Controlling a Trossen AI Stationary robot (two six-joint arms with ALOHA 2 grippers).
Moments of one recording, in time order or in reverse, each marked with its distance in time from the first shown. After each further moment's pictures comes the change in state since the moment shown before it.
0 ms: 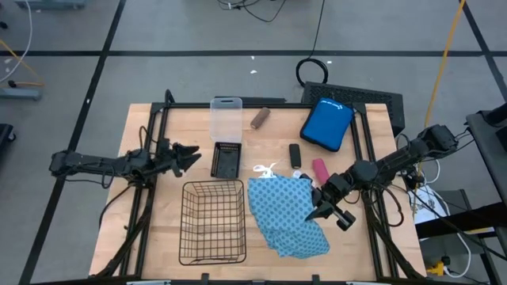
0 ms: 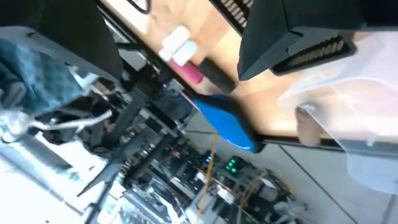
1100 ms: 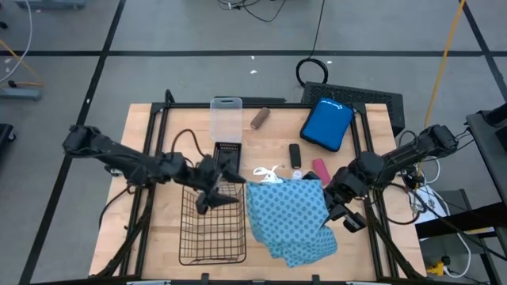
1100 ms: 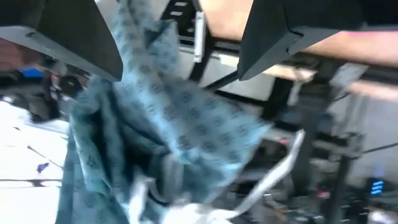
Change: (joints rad) left arm -0.212 1.011 0.748 0.402 0.469 0.294; right arm -0.008 -0.001 0.248 -0.141 -0.204 -0.192
